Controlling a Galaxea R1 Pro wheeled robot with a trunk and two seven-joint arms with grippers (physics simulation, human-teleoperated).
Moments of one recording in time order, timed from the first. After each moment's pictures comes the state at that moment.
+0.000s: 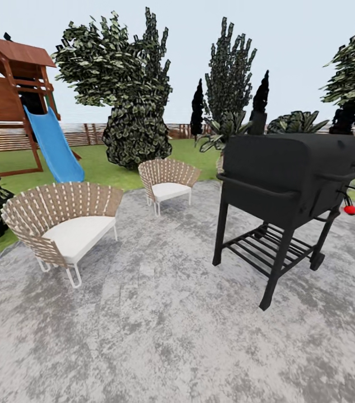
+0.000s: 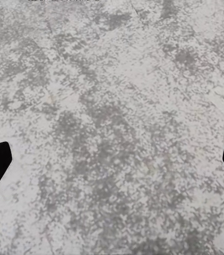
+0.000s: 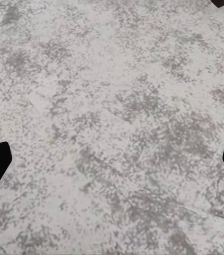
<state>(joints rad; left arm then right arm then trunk) -0.07 0.05 0.03 -0.45 0.05 -0.30 -0.01 -0.01 -0.03 0.00 -0.51 0.01 -0.36 0.01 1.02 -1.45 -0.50</state>
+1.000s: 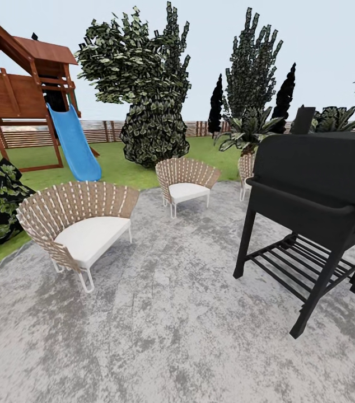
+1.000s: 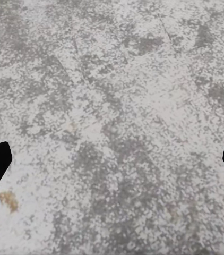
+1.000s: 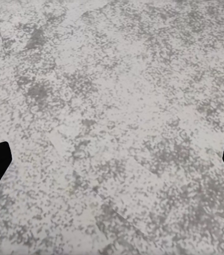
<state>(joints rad) -0.07 0.05 0.03 -0.45 0.06 -0.30 -0.01 -0.01 -0.03 0.00 -0.51 0.01 -0.36 0.01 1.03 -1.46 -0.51</state>
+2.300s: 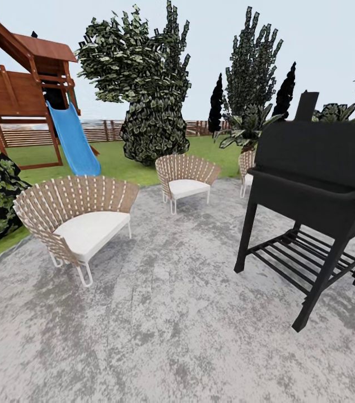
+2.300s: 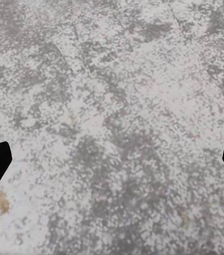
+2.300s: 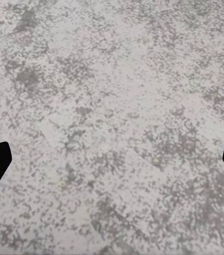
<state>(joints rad) -0.07 0.05 0.04 -0.45 0.06 -0.30 -0.01 -0.01 -0.03 0.00 -0.50 0.01 -0.36 0.01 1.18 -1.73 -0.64</state>
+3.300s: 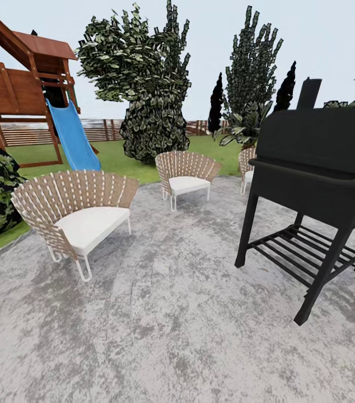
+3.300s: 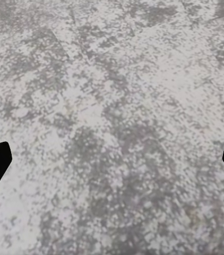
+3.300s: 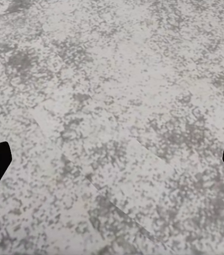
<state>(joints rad) -0.07 0.05 0.04 -0.45 0.06 -0.30 -0.01 -0.01 -0.04 0.00 -0.50 0.01 -0.36 0.01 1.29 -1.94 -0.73</state>
